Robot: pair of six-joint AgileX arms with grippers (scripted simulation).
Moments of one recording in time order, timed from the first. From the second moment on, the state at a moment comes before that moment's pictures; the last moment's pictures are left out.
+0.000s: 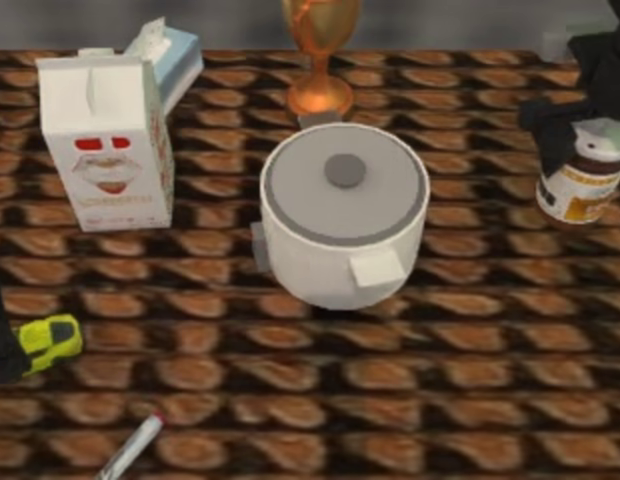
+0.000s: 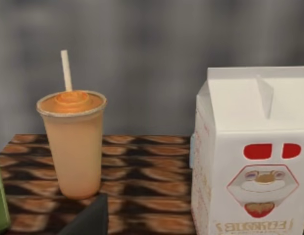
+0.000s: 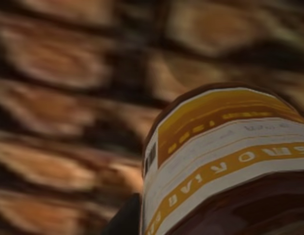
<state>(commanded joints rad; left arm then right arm) 0.00 0.00 0.00 0.00 0.00 0.00 0.17 2.11 1.84 -1.21 0.00 -0.02</state>
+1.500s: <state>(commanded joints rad) 0.00 0.00 0.00 0.00 0.00 0.00 0.29 2.17 1.64 -0.95 0.03 0.30</state>
